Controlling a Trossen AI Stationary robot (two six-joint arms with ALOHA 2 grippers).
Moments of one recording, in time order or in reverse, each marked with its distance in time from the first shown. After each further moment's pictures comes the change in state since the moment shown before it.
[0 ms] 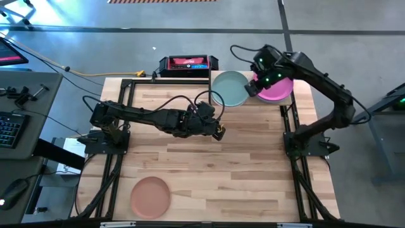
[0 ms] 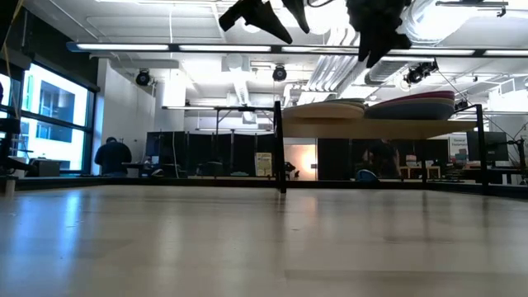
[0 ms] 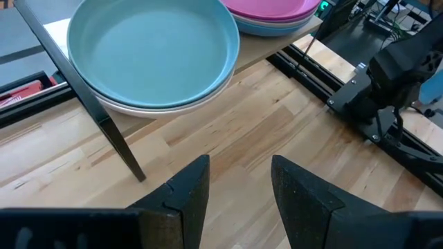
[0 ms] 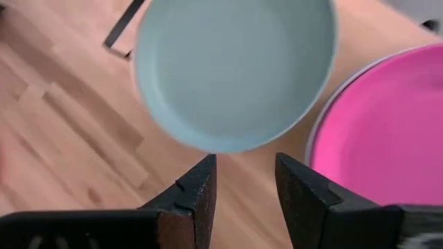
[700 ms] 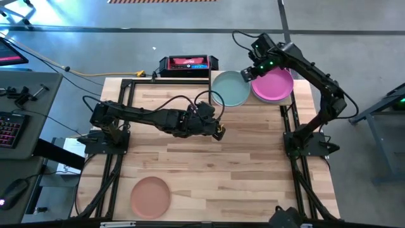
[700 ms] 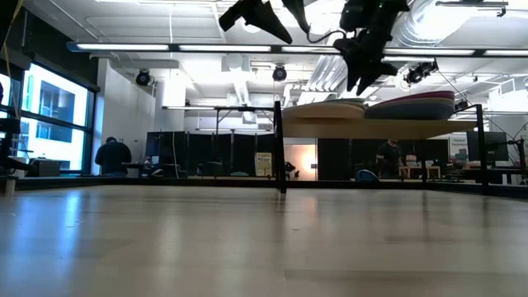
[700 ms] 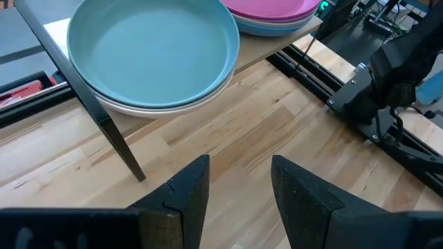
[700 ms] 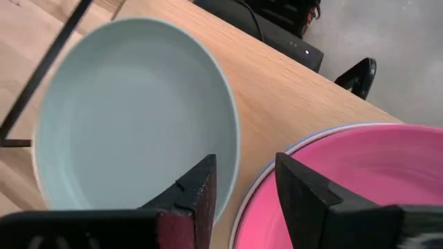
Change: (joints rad) left arm 0.000 0.000 0.000 0.000 0.000 0.000; right arm -0.219 0.150 0.000 0.161 0.009 -0.106
